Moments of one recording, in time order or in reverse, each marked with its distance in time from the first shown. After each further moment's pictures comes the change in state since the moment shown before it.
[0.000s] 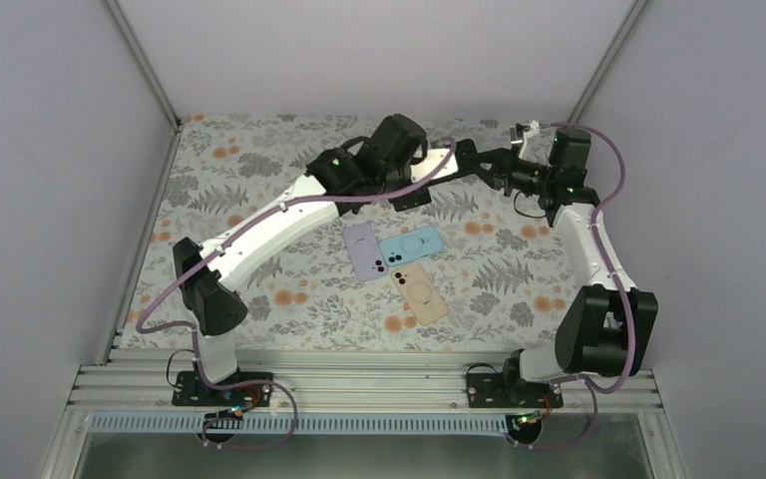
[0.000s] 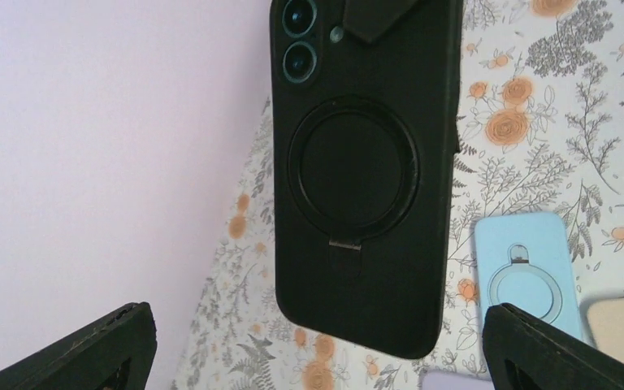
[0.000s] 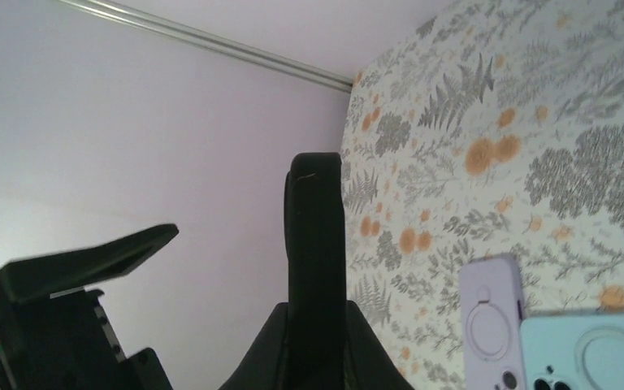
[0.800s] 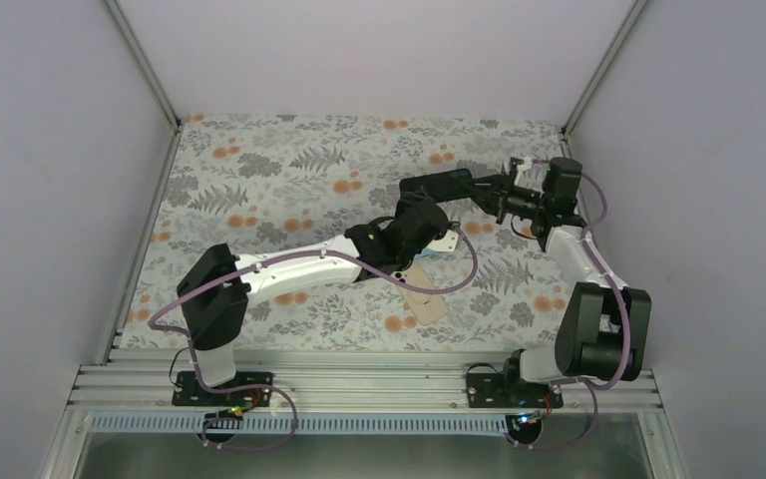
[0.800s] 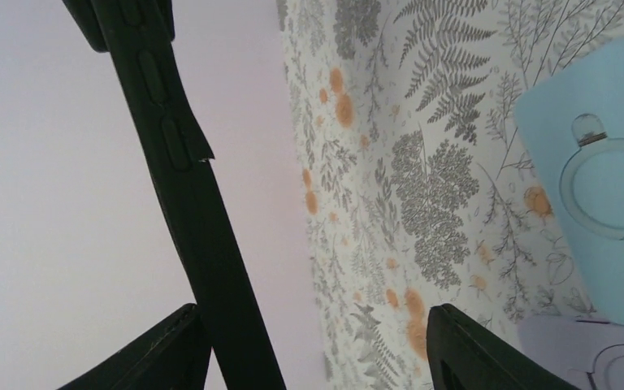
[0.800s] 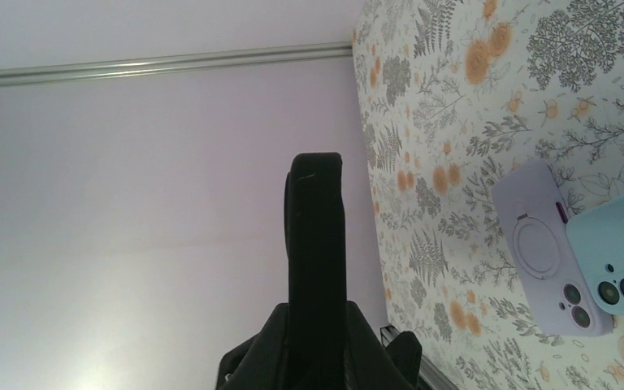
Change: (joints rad) left arm -0.202 -0.051 -0.559 0.529 -0.419 0.470; right arm -0.037 -0.020 -0.282 0.294 -0.092 0.434
